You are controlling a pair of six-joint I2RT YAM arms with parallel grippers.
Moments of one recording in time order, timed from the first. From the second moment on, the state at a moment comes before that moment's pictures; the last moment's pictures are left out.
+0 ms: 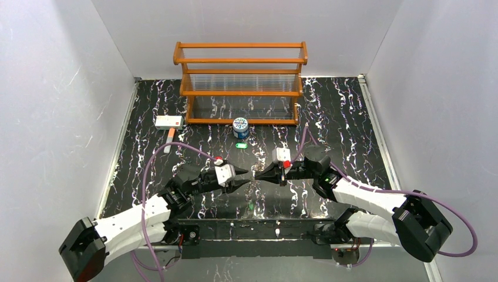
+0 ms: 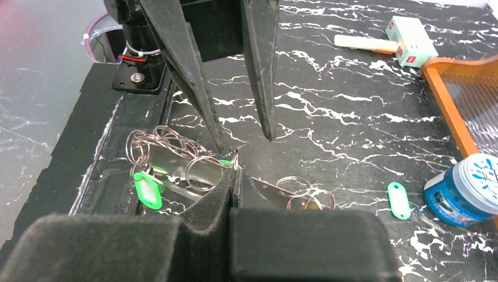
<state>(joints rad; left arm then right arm) -0.83 0.80 0.28 0.43 0.45 0.20 0.78 1.10 0.41 0.57 -0.83 -0.18</state>
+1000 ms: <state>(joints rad) -0.83 0.85 0.36 0.32 0.43 0.23 0.78 1.07 0.41 0.54 -0.78 -0.26</state>
